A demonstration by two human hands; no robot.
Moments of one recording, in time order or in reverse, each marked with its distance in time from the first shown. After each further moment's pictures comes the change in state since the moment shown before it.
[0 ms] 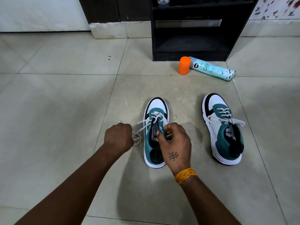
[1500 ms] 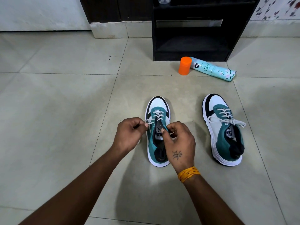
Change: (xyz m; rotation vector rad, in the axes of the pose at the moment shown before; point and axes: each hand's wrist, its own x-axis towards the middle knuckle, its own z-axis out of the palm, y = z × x) left_hand -0.004 0.021 0.003 -1.161 0.129 -0.002; right_hand 0.008 0.010 -0.002 0.014 0.049 -0.044
